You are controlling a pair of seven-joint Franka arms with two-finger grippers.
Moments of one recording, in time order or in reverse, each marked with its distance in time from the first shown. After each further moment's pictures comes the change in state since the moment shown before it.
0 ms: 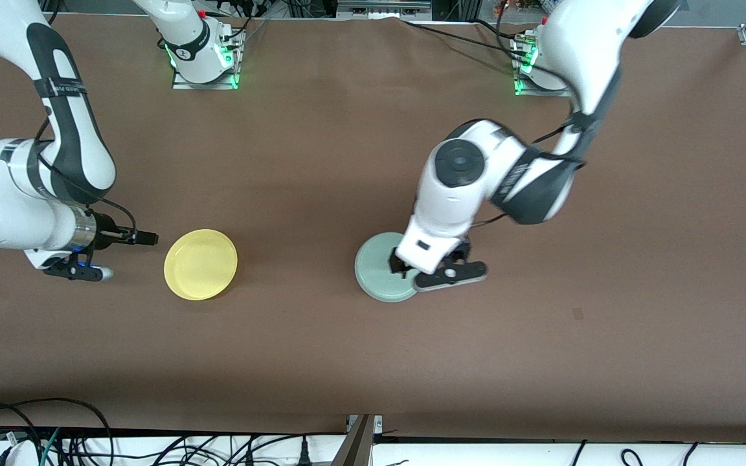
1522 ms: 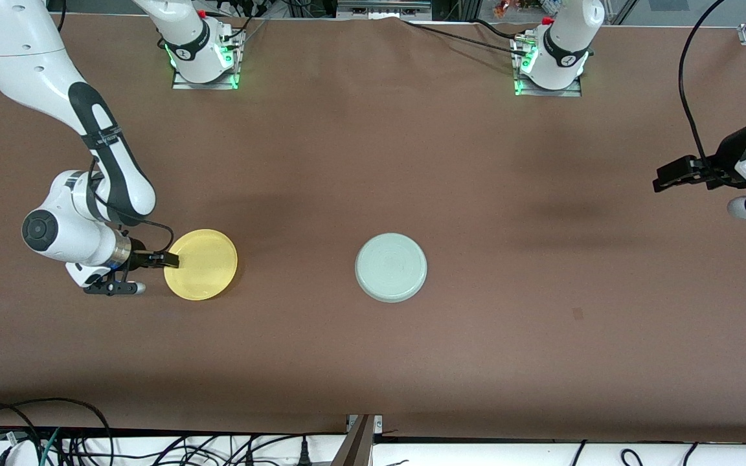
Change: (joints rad) left arm 0.337 -0.564 0.305 -0.353 -0.290 -0.454 0.769; right arm -0.009 0.177 -0.004 -0.066 0.001 0.383 -0.159
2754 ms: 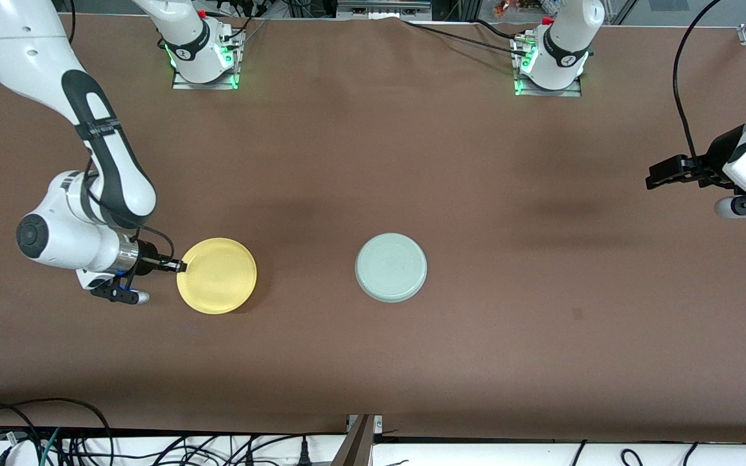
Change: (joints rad) left arm -0.002 0.012 -0.006 0.004 0.000 -0.002 0.003; right arm 0.023 -0.054 0.086 0.141 0.189 -0.212 0.249
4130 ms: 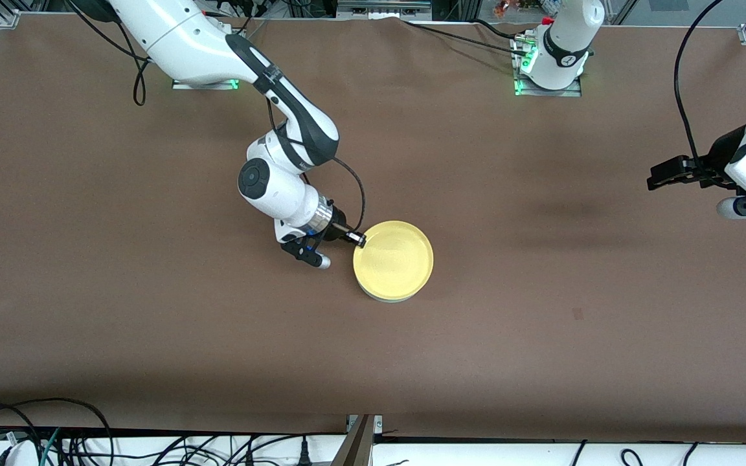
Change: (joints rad) left arm 0.001 0.003 0.002 0.004 0.000 0.000 0.000; right arm 0.467 0.138 0.137 0.035 0.100 0.461 0.636
